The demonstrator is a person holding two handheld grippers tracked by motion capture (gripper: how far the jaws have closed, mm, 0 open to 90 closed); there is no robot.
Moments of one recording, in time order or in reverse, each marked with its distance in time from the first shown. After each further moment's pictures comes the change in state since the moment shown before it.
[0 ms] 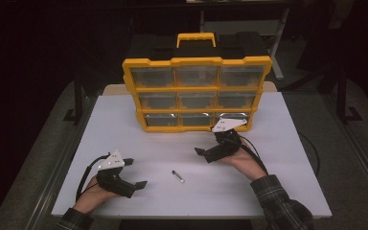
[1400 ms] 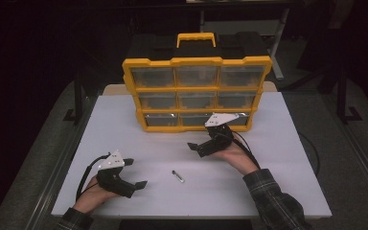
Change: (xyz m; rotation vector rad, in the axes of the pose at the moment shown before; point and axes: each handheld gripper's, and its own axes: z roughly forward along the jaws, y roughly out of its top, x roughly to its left) left arm 0.001 0.000 0.000 0.004 -0.004 0.001; right arm -0.003 0.015 0.020 -0.020 0.015 -0.007
